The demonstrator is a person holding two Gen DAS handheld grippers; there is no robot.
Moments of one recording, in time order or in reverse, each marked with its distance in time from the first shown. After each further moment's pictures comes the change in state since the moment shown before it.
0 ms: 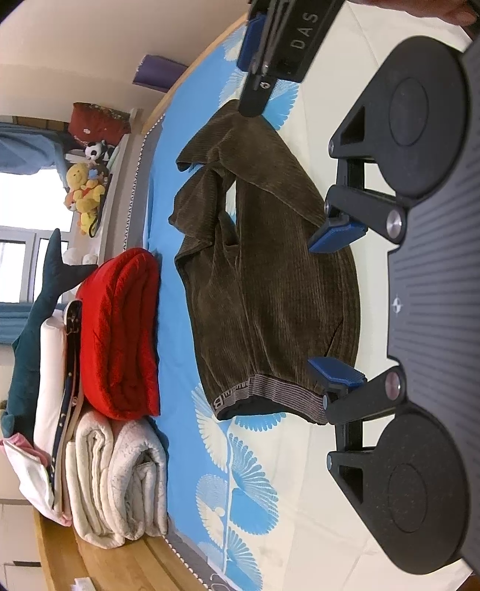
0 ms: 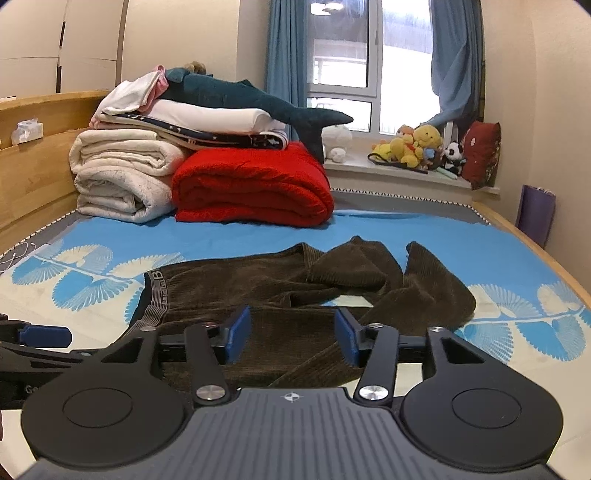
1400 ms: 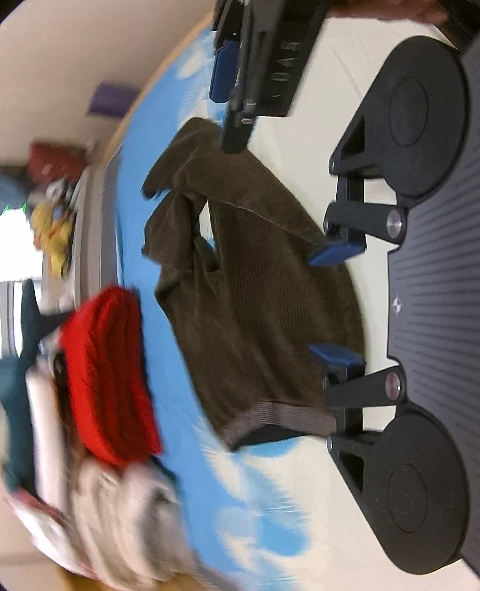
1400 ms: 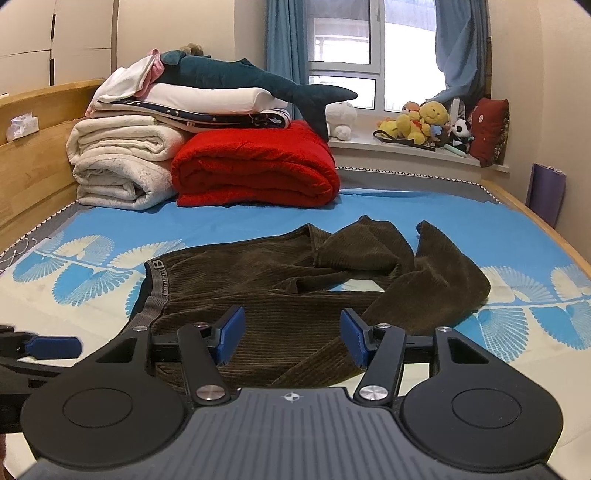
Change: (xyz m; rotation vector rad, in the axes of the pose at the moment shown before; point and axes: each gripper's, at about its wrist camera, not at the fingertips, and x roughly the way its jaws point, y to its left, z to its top) left arm 0.028 -0.024 0.030 0.208 0.057 -0.052; right arm 0.026 0.006 0.021 0.019 0.076 0.018
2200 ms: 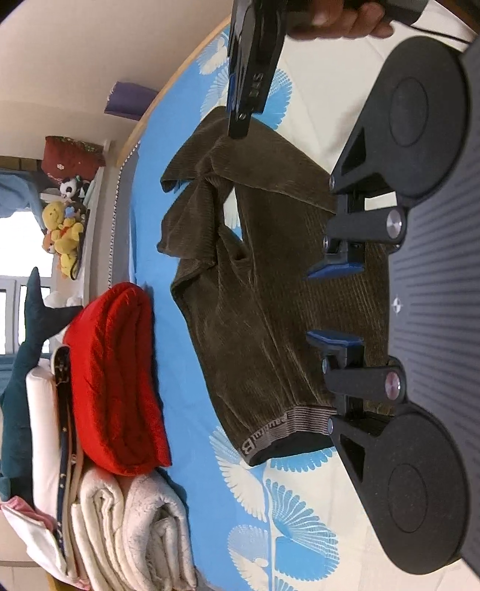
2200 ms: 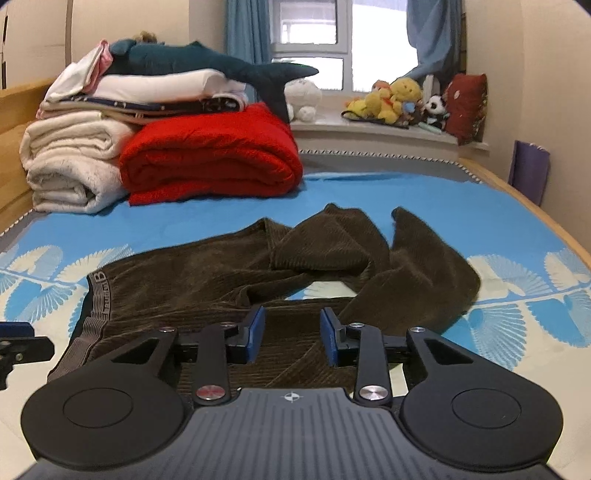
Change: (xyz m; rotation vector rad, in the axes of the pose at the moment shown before) left arm 0.060 0.048 0.019 -0.076 -0.011 -0.054; right arm 0.105 -0.045 0.017 0.051 0.060 -0.071
